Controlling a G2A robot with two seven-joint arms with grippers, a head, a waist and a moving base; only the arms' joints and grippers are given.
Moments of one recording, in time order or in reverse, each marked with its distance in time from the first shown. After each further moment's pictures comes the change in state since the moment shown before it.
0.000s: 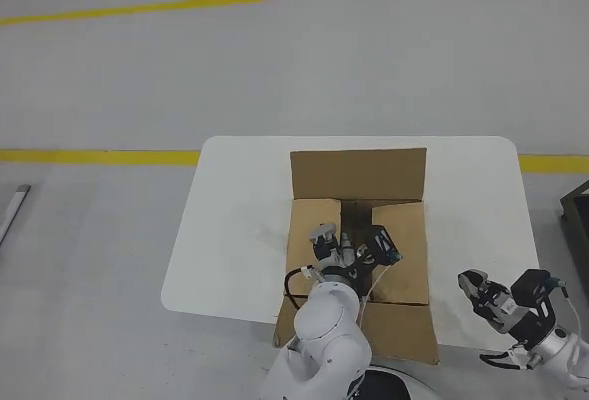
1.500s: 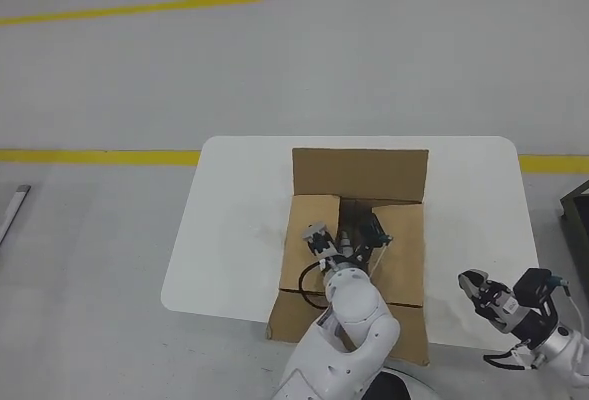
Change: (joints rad) left arm -0.142 -0.080 0.064 0.337 0.220 0.224 -0.178; right arm 0.018 -0.004 0.016 0.015 -0.004 -0.059 0.016
